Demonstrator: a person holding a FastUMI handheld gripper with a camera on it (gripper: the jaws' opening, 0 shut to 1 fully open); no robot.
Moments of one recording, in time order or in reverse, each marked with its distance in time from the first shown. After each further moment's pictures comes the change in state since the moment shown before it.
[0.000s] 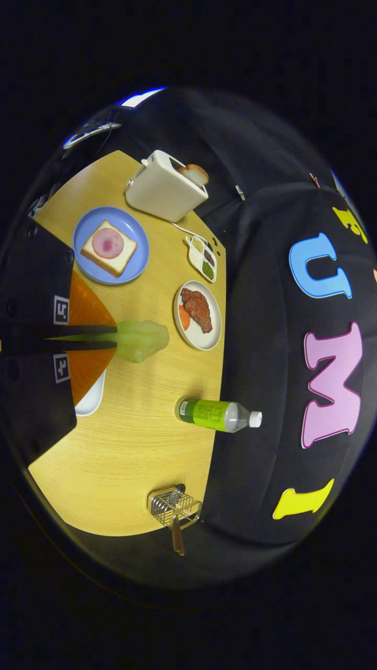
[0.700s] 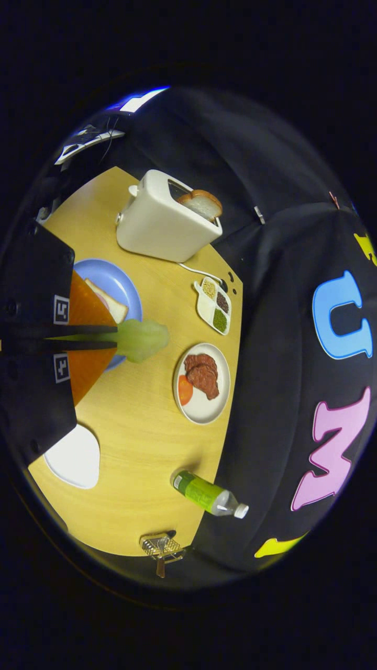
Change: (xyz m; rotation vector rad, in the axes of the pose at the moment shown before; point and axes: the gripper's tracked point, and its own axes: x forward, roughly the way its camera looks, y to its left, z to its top) arm 0.061 0.157 -0.011 -0.046 0.139 0.084
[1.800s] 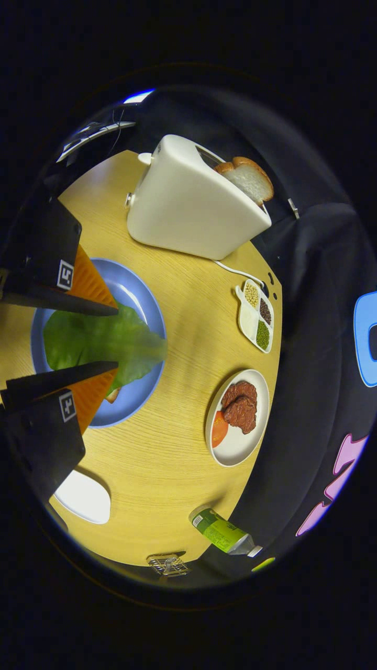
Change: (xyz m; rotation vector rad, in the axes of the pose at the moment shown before) arm 0.069 0.037 -0.040 -0.034 0.146 -0.047
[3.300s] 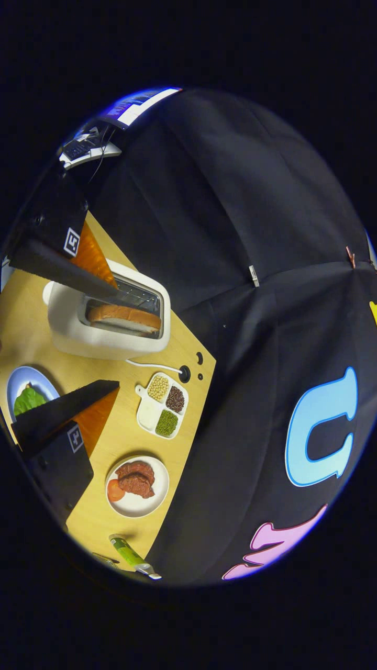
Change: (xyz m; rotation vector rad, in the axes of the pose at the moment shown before) arm -0.040 0.185 0.165 -0.128 -0.249 0.204
